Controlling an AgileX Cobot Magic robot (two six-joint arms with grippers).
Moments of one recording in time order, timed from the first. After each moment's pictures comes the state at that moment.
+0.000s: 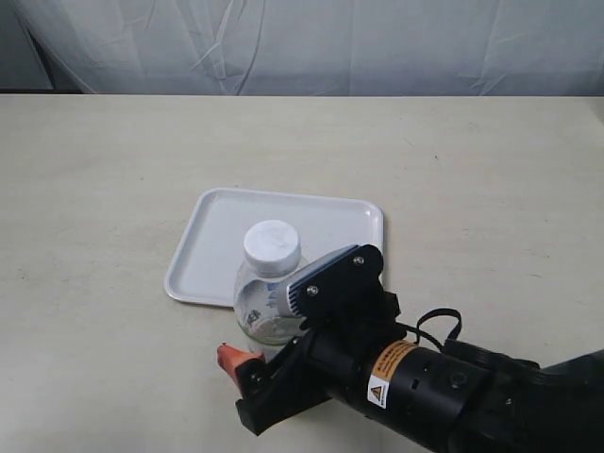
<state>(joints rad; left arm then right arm) 0.04 0.06 0.00 0.22 0.22 -0.04 1.26 1.67 -0.42 0.35 -0.68 0.03</state>
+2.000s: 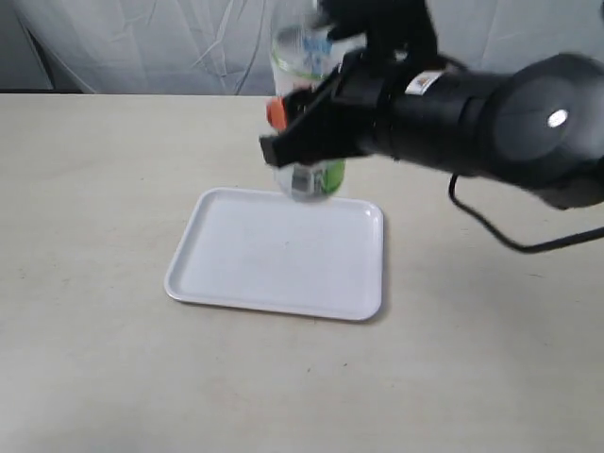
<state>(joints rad) 0.04 0.06 0.00 0.22 0.22 -0.04 0.88 1.48 -0.87 0.73 -0.10 -0.71</state>
